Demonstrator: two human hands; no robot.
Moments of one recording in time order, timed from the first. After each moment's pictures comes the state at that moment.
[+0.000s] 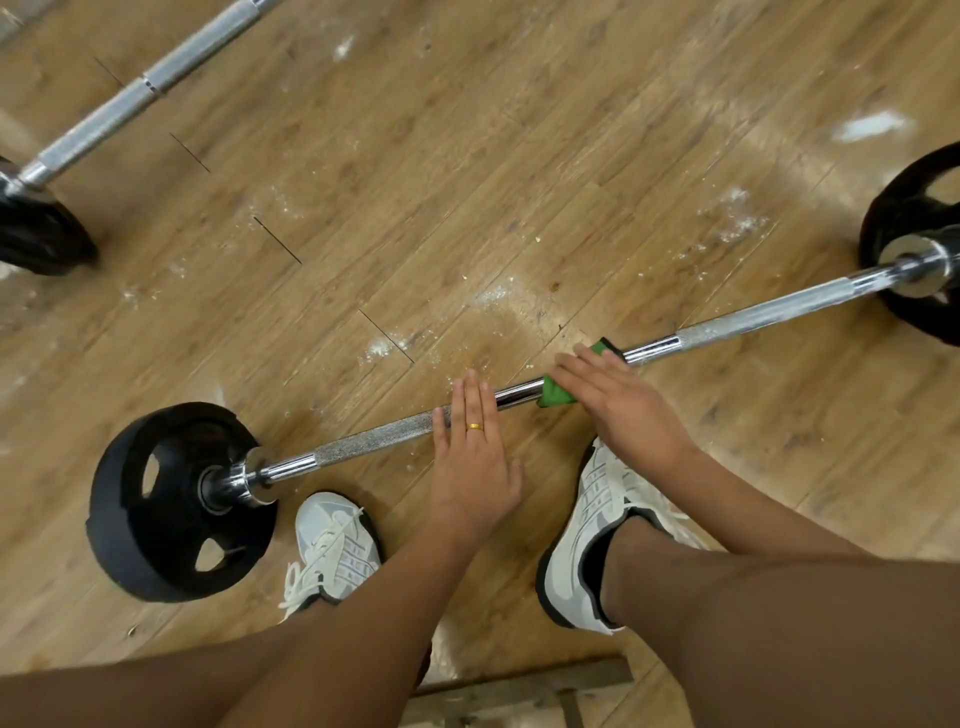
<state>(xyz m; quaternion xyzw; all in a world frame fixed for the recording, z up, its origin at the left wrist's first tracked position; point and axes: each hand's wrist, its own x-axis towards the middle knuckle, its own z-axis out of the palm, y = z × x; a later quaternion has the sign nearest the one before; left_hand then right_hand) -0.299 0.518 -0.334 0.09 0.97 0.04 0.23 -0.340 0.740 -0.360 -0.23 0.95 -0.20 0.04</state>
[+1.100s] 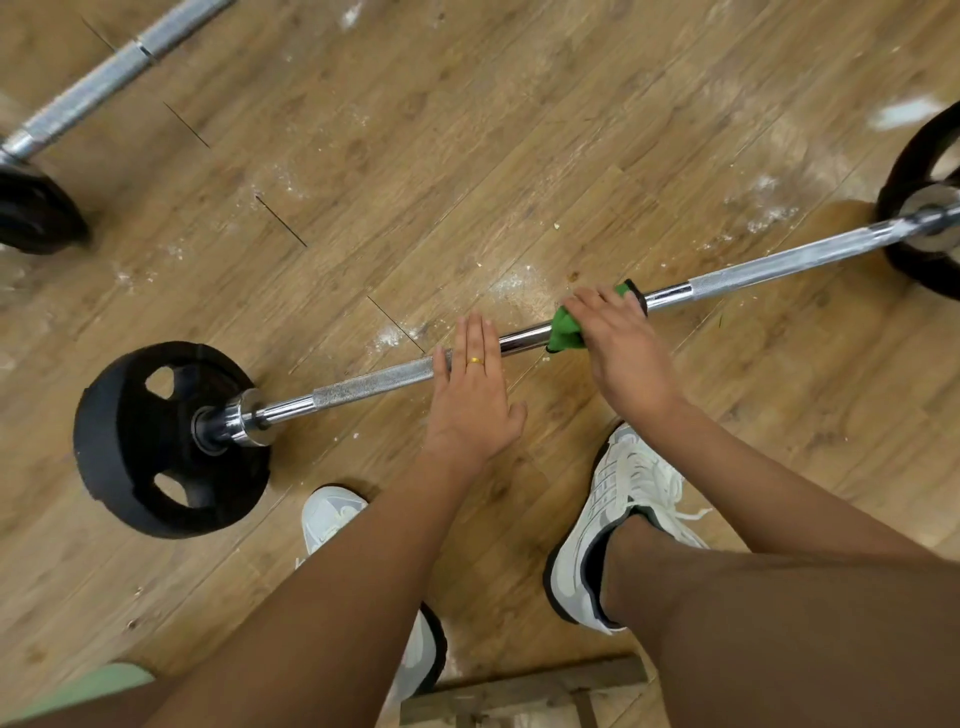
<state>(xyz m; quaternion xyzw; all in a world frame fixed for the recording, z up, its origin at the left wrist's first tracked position) -0.368 0.502 -0.338 0.11 0.97 0.05 0.21 -0.397 0.708 -0.359 -0.12 0.97 -0.23 0.02</state>
